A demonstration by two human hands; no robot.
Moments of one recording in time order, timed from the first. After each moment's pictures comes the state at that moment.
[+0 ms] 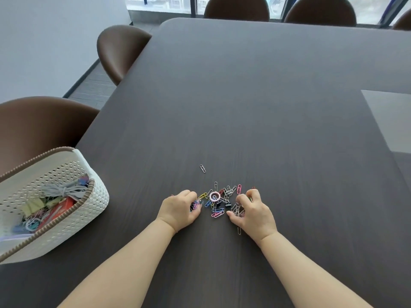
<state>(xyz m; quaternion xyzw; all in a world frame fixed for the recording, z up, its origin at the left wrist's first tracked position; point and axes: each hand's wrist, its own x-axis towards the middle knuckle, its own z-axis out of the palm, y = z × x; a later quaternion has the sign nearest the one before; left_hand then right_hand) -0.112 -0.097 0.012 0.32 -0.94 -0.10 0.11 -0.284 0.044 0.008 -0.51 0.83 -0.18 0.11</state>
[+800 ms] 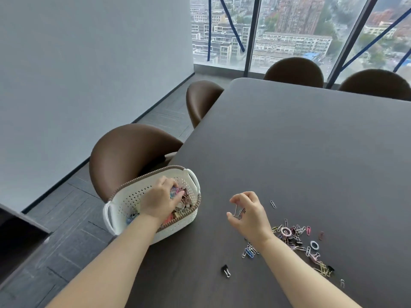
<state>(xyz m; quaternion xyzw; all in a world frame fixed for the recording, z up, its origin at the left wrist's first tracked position) 0.101 -0.200 0.139 0.54 -0.82 -0.11 0.18 -0.114 -0.074 0.124 -0.53 0.72 -0.39 0.22</state>
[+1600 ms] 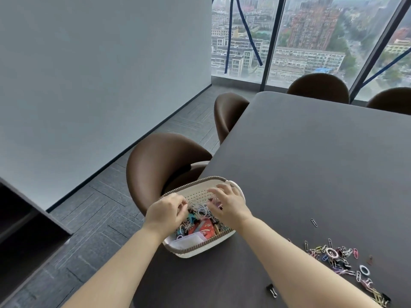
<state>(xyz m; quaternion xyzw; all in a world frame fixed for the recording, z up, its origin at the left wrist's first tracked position) 0.206 -0.220 0.152 0.48 -0.85 -0.09 0.21 0.008 -0.187 0.149 -0.68 0.68 -0.17 0.21</state>
